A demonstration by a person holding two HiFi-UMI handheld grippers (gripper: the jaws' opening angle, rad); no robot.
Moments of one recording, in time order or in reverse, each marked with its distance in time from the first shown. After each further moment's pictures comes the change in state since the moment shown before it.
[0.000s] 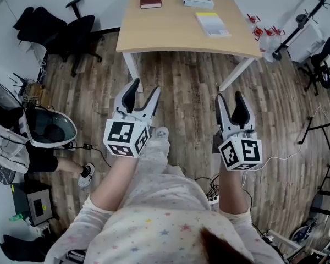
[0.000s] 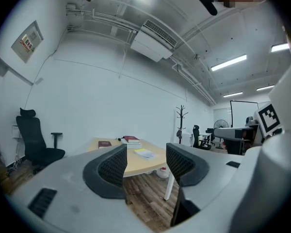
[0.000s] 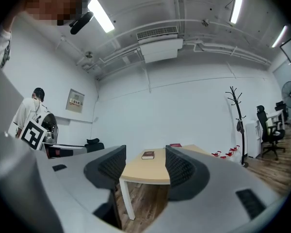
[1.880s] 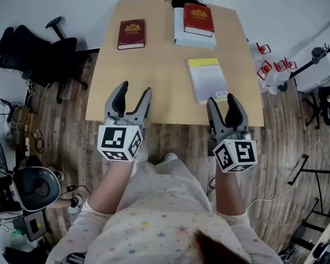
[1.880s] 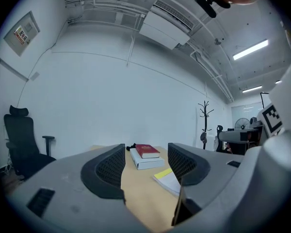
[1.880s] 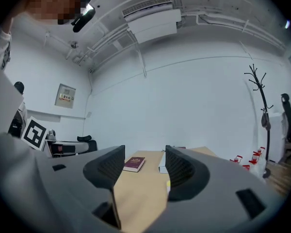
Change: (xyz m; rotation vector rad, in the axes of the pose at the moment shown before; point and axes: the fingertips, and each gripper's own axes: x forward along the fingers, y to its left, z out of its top) left arm 0.425 0.150 0.037 -0.009 -0.008 0.141; right arm 0.421 -0.212 0.010 0.008 0.073 0.109
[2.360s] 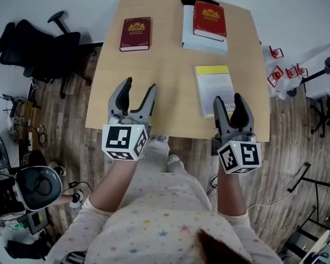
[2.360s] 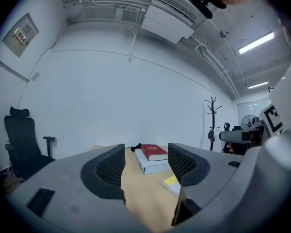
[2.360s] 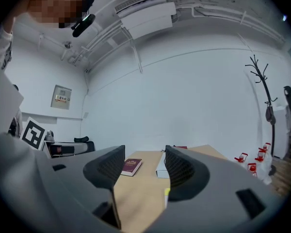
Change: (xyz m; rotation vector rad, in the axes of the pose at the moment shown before) left arm 0.081 0.032 -0.003 0.010 0.016 0.057; right arm 0.085 -0.041 -0.006 0.036 0.010 0.012
